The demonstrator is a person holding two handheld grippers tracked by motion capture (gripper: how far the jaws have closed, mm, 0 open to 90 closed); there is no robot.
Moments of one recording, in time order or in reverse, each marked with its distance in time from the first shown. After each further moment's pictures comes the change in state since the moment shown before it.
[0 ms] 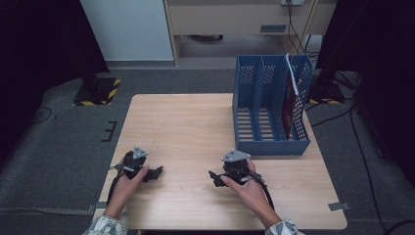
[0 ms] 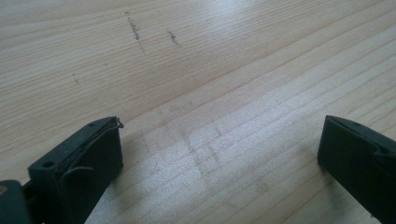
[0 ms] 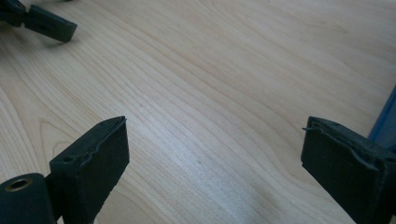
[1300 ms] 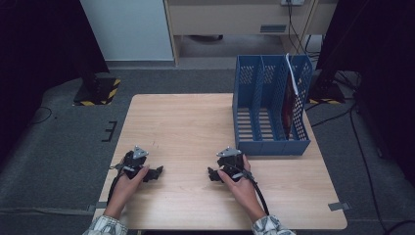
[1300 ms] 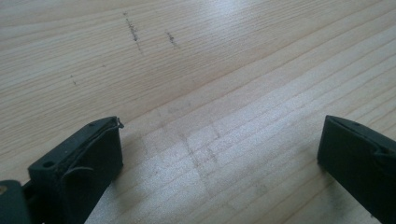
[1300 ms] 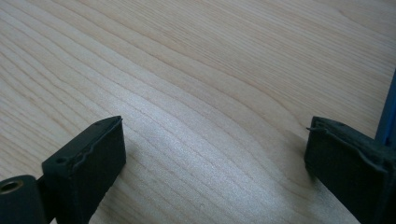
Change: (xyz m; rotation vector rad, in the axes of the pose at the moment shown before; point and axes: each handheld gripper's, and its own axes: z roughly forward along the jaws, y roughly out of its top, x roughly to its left) left arm 0.000 0.001 0.000 0.002 -0.004 0.007; right arm -0.008 -0.006 0.044 0.114 -0.134 0.086
